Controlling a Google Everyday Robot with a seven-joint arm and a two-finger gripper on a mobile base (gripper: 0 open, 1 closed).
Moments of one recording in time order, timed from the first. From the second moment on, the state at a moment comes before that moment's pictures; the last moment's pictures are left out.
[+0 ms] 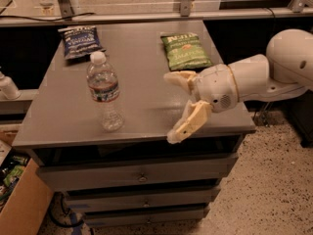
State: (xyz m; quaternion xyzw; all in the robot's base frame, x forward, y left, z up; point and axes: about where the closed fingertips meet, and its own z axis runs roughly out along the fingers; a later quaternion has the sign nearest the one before) arm 0.466 -0.026 0.891 -0.58 0.60 0.40 0.39
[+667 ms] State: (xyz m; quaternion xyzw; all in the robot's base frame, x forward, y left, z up) arm 0.466 0.035 0.953 -0.56 0.54 0.45 0.45
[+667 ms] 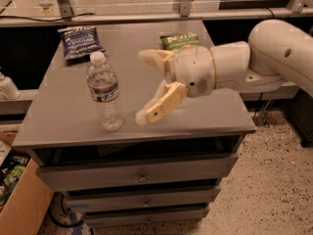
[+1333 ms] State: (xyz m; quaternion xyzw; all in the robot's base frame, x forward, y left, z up) arm 0.444 0.099 0.985 -0.56 0.53 0.47 0.43
